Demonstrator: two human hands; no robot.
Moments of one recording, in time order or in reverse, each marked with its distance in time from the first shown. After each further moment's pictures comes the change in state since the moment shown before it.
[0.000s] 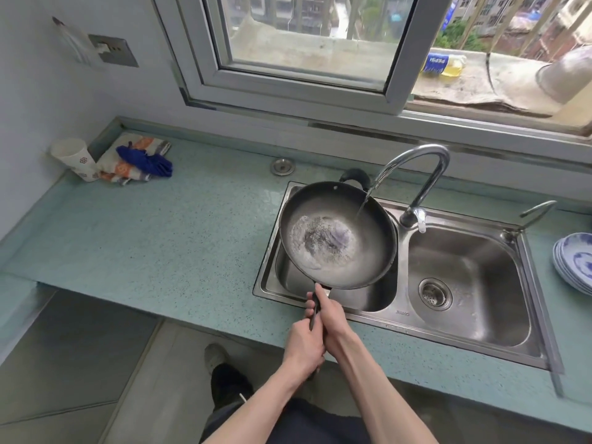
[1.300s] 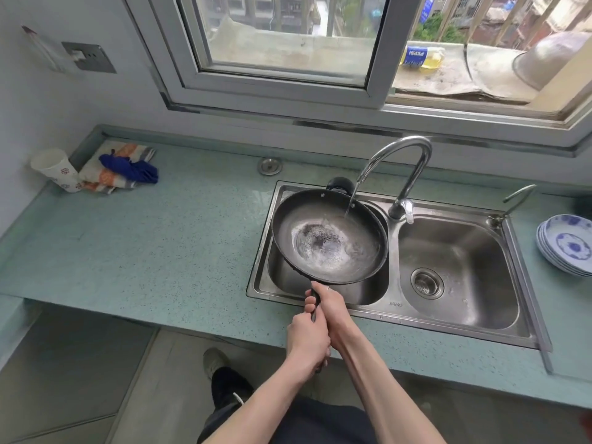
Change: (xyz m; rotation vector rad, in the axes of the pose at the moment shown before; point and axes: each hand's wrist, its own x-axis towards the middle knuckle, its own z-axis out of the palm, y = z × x) left_hand -0.020 0.031 0.011 0.076 0.067 -0.048; right_hand -0.020 -0.022 0.004 0.079 -0.009 0.017
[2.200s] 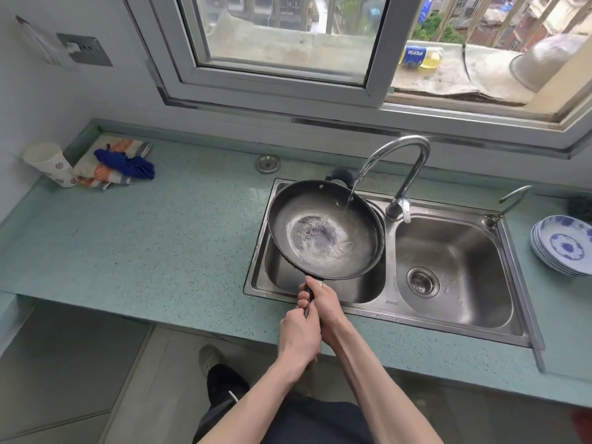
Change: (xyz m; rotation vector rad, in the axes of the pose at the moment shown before) left_hand 0.002 0.001 -0.012 0.115 0.035 0.087; right_hand -0.004 0.003 0.005 -0.012 -0.050 -0.057
